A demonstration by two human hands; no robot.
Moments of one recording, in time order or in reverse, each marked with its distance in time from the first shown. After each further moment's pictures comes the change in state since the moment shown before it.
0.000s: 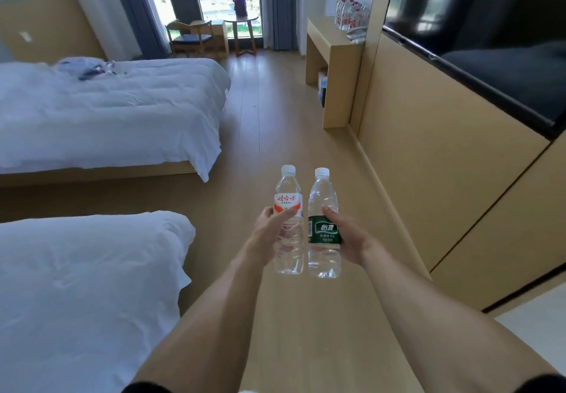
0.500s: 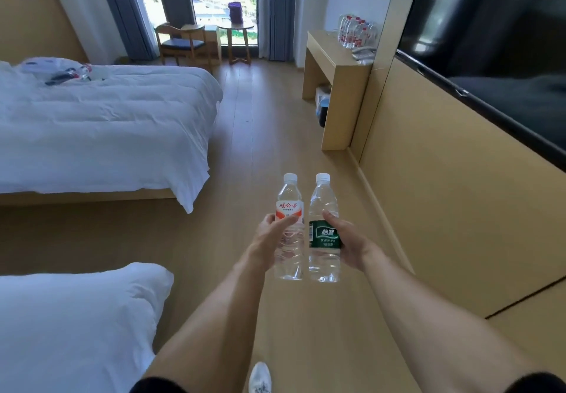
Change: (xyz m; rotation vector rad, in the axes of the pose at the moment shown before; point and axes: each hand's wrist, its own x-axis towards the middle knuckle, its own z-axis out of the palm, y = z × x) left_hand 0.262 0.099 -0.031 -0.044 -0.053 -0.001; right_hand 0.248 -0.125 -0.003 -0.036 0.065 0.008
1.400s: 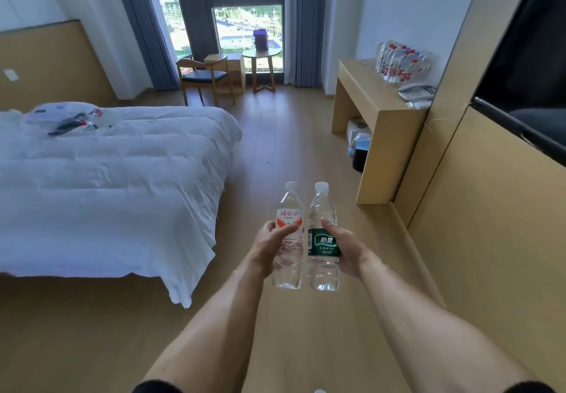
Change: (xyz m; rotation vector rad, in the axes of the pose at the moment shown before) left_hand 0.454 0.253 -0.032 0.024 0.071 0.060; right_hand 0.460 -0.279 0.003 0.042 -0.160 -0.022
